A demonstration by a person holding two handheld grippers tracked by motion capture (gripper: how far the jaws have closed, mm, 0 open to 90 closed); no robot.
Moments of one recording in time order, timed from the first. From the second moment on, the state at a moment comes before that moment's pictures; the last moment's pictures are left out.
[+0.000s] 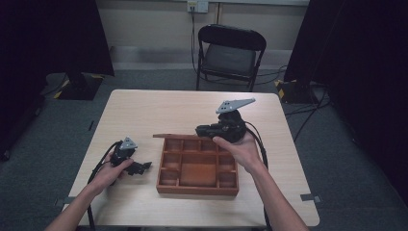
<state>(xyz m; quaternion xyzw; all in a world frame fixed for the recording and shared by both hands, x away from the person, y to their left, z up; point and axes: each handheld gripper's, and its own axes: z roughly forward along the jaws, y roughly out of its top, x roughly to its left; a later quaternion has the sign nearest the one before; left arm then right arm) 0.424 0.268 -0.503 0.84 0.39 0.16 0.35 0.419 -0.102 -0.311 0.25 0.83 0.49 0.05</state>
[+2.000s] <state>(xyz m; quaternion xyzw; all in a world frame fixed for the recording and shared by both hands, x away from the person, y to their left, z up) 0.424 0.268 -0.503 0.84 0.39 0.16 0.35 0.438 -0.105 -0.303 0.26 0.82 0.50 0.05</state>
